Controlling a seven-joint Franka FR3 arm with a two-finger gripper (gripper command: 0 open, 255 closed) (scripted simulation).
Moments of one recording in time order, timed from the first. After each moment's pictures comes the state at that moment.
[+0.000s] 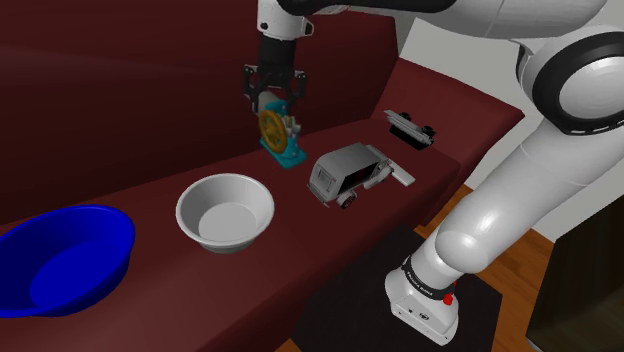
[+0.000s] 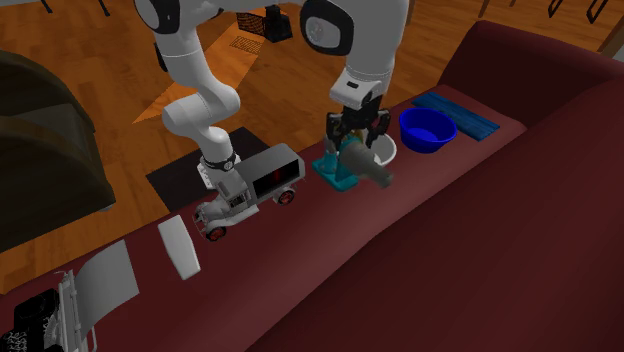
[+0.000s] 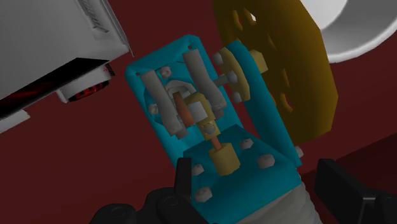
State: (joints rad) arm -0.08 -0.05 0.34 -1.79 0.06 1.68 0.88
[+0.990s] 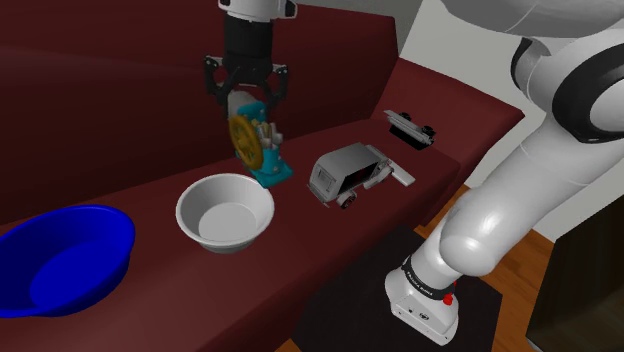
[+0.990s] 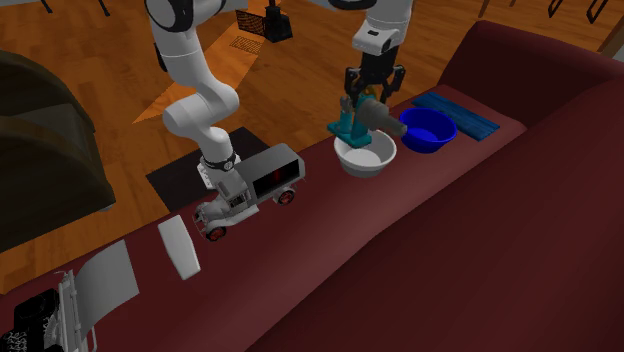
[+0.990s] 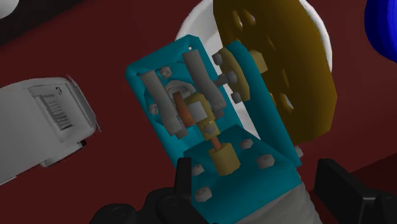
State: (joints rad) arm 0.03 -0.05 0.47 -1.67 0.07 1.58 1.11
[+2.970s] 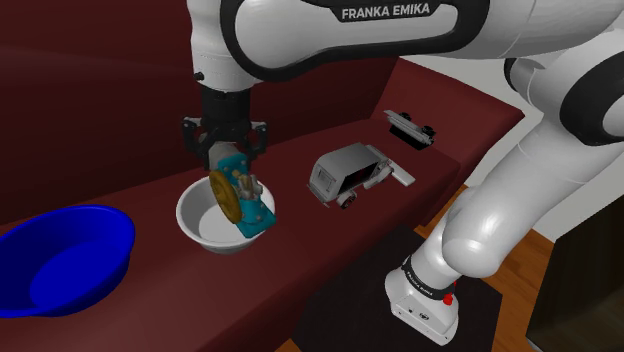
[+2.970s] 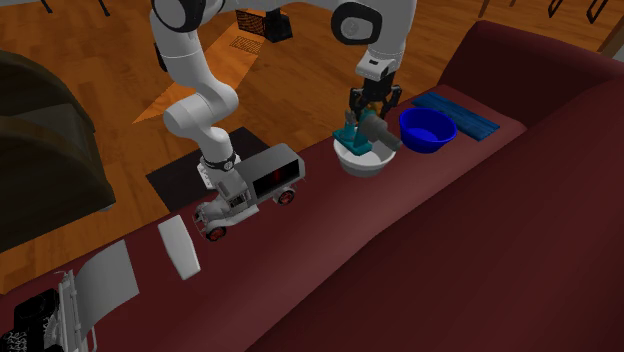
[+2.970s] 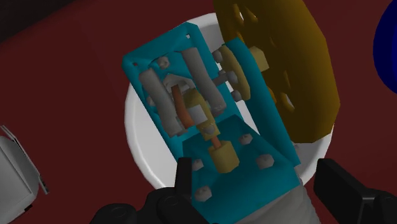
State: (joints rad) arm 0.09 -0.04 0.53 -1.87 0.07 1.81 1.23
